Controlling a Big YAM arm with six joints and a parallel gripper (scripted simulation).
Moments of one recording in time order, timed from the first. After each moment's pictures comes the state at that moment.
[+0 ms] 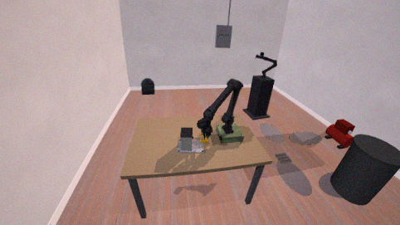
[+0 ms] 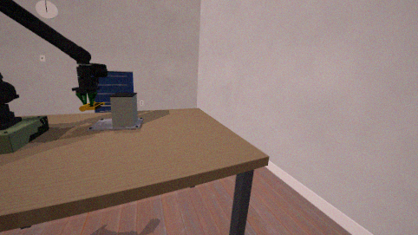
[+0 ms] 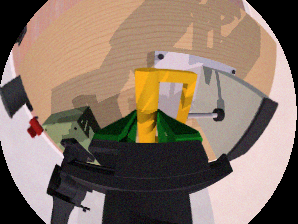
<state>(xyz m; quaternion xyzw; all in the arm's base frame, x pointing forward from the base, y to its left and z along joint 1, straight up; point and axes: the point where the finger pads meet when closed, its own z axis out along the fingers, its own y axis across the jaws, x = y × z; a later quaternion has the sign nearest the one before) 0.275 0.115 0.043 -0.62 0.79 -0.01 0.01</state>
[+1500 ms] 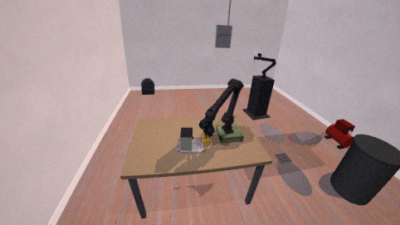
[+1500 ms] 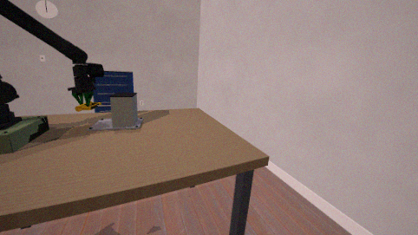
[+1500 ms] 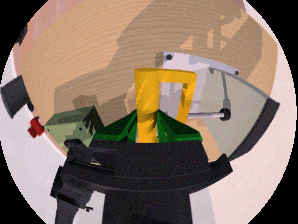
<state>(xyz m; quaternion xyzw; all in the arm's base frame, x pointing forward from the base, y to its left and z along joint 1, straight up) 0.258 0.119 0.043 -0.61 0.79 -0.01 0.01</state>
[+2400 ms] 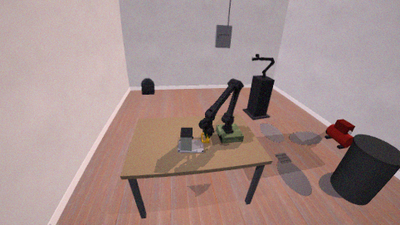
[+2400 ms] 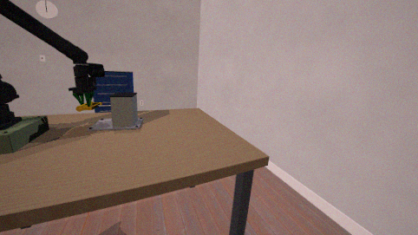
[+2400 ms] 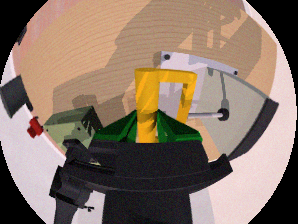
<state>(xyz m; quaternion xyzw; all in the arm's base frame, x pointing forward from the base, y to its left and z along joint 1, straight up) 0.262 0.118 0.043 -0.62 0.79 -0.01 0.01</state>
